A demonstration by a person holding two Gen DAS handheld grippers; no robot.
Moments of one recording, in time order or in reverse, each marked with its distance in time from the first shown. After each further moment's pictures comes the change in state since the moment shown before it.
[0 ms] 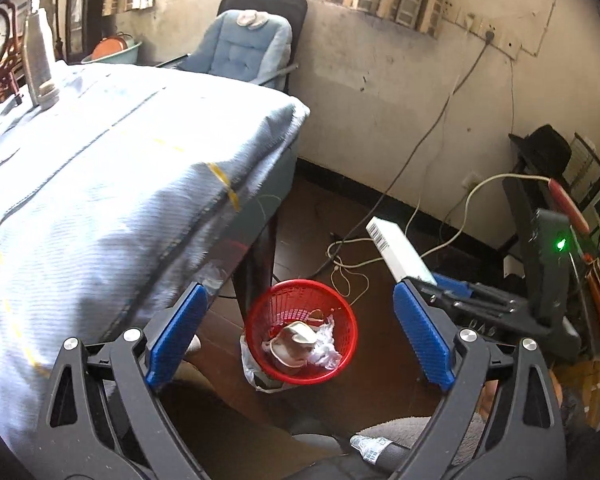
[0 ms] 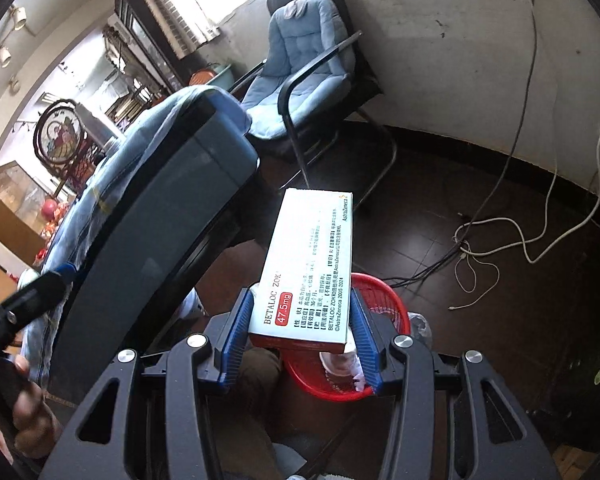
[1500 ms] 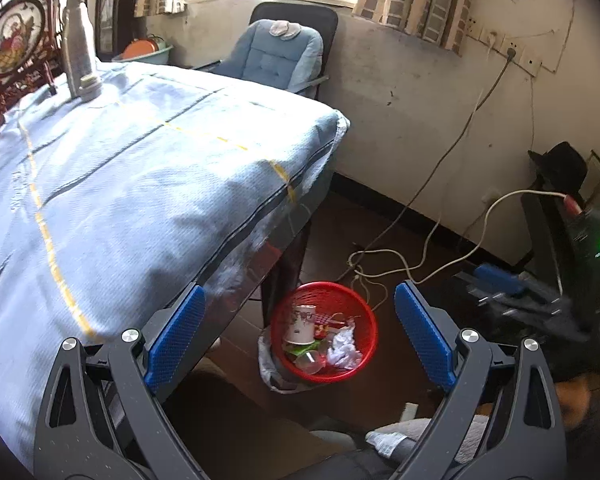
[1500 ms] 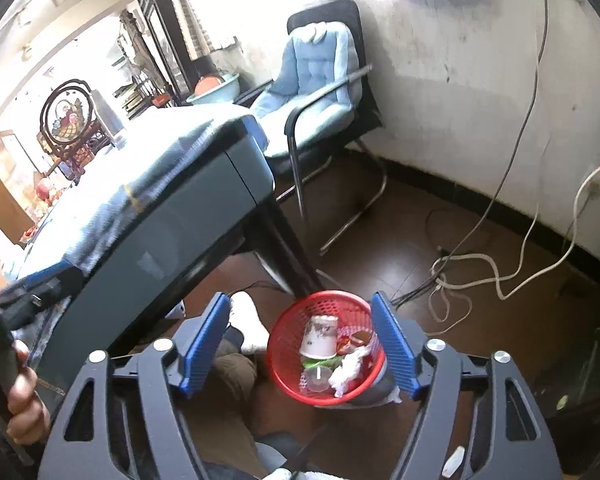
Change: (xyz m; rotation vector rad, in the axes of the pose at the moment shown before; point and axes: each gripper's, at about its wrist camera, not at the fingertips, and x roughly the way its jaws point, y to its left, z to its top) left arm -0.028 0.013 -0.014 -0.045 -0.042 0.098; right arm -0.057 0.036 0.006 -0.135 -0.095 -0.097
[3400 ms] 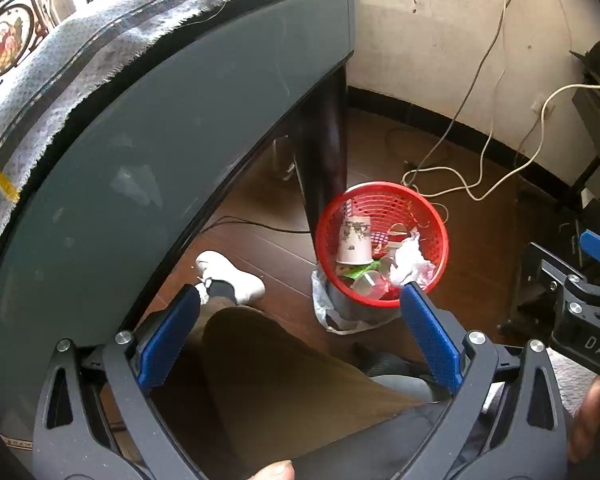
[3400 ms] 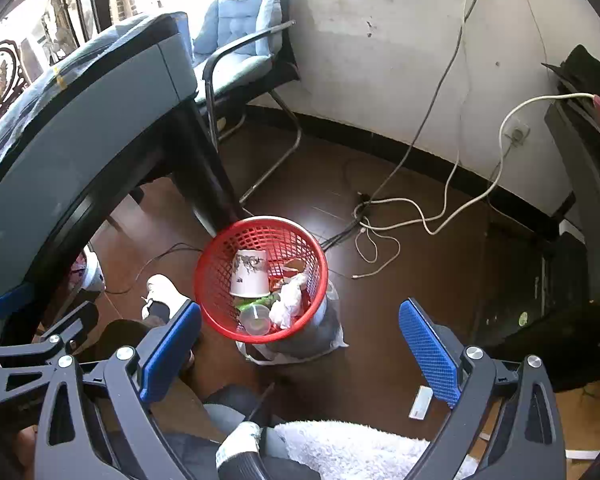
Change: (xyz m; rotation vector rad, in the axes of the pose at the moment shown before) left arm 0.079 -0.009 -0.095 0.129 0.208 0.201; right arm 0.035 0.015 -0.099 0.084 0.110 -0.342
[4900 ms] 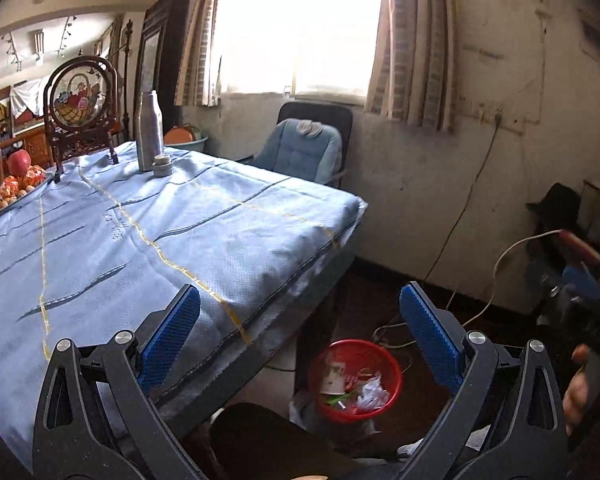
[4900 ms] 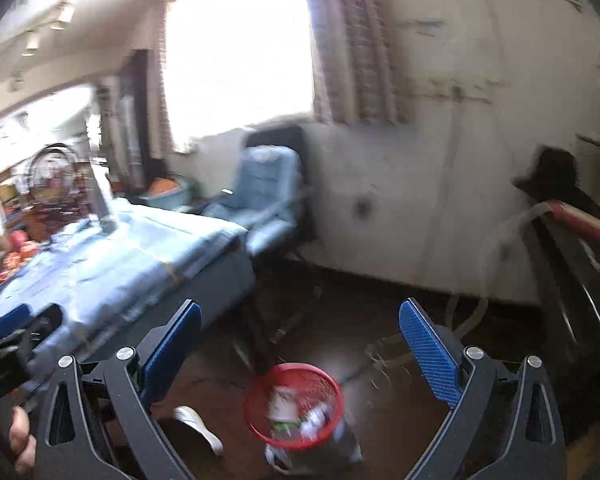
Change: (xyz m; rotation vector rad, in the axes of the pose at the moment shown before) left arm -0.175 0.070 -0.008 -0.153 -0.589 -0.115; right arm -0.178 0.000 0.014 0.043 -0.535 0.033
